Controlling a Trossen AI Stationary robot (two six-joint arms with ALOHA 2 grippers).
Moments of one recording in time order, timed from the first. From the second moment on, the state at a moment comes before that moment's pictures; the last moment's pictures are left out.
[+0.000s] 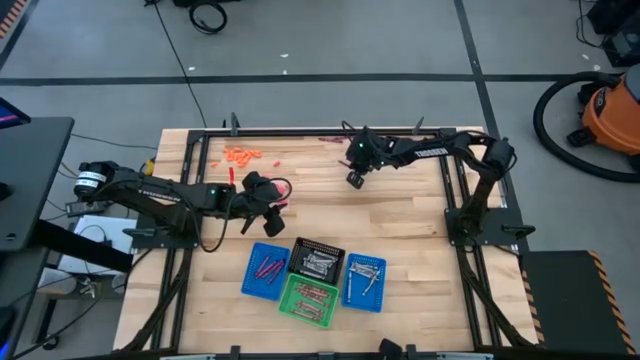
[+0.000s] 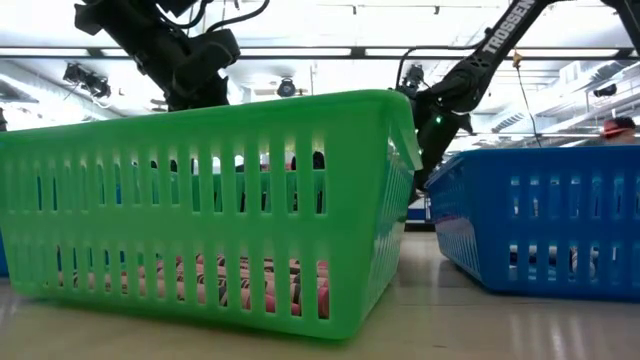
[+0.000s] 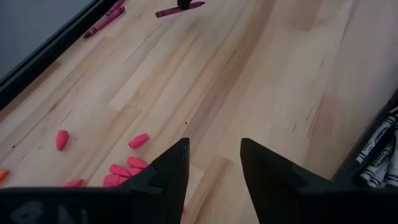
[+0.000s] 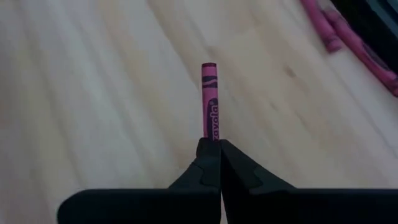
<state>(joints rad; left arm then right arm) -0.06 1.21 0.71 -0.27 -0.45 -0.35 -0.54 1.76 0.94 -0.12 -0.03 -0.04</state>
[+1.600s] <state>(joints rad) 0.00 1.39 0.71 0.12 -0.31 -0.08 -0.15 1.62 0.95 0.08 -0.02 -0.21</state>
